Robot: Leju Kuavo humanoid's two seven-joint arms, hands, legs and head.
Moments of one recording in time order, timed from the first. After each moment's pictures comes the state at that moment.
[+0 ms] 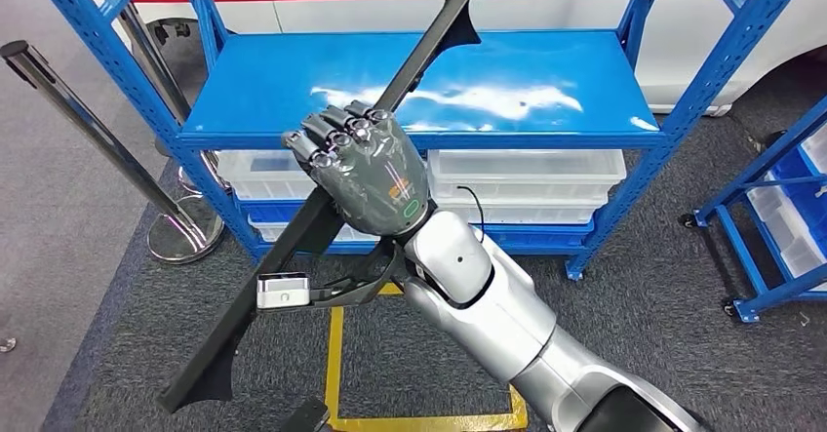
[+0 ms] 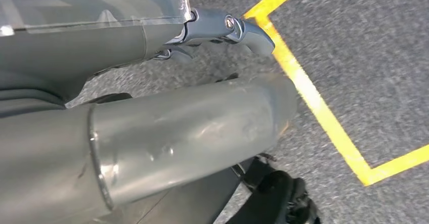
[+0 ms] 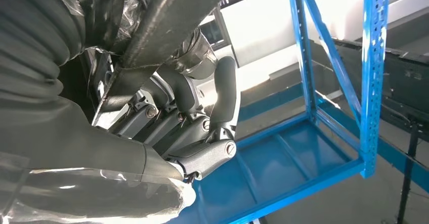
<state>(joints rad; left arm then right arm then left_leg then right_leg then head) -0.20 -0.22 0.52 -0.20 -1.01 -0.06 -0.32 -0.74 0.19 0.74 -1.40 1.26 -0.65 -0.03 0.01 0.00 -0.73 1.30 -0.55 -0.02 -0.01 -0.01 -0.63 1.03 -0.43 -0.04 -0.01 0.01</state>
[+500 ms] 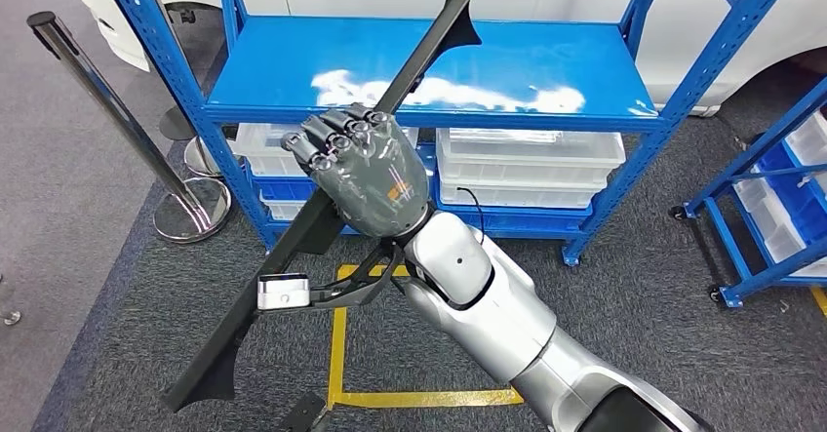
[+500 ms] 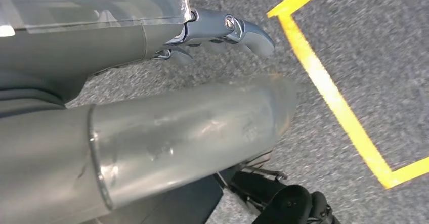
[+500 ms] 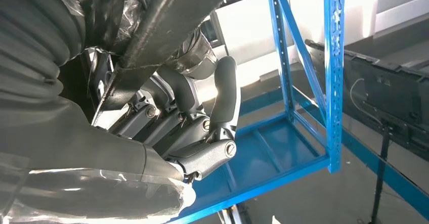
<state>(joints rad) -0.21 -0.22 0.51 -0.20 -1.01 -0.06 -0.31 -0.74 0.19 0.74 -1.40 1.28 -0.65 -0.02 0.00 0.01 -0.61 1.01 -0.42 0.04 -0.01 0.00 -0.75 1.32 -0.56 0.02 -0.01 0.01</state>
